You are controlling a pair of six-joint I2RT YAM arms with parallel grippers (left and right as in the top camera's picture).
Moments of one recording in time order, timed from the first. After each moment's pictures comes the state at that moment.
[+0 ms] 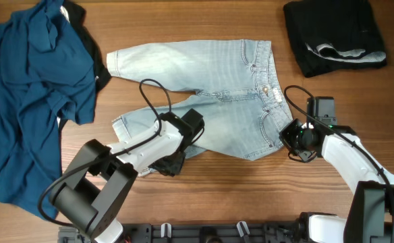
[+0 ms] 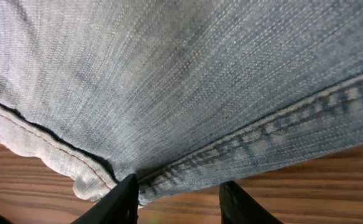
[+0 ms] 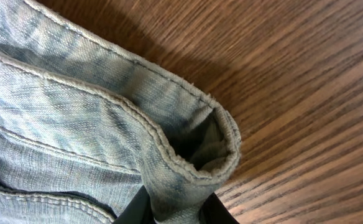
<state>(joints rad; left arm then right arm) -0.68 1.79 0.95 -0.99 -0.16 -0.36 -0.06 1.47 0.63 -0.47 -0.17 0.78</state>
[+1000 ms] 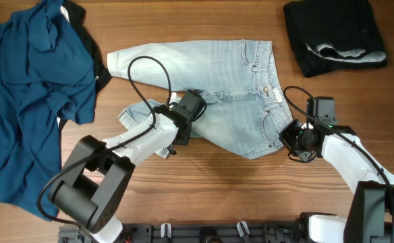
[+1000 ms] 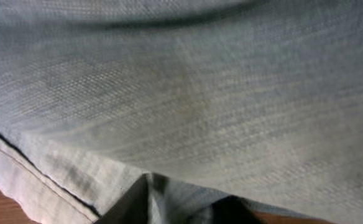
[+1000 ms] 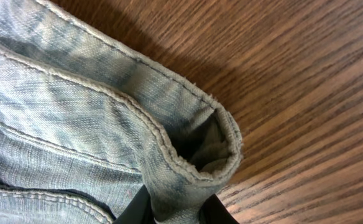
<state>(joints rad) -0.61 1.80 0.98 -0.62 -0.30 -0.39 -0.06 1.47 0.63 -0.48 -0.17 0.77</state>
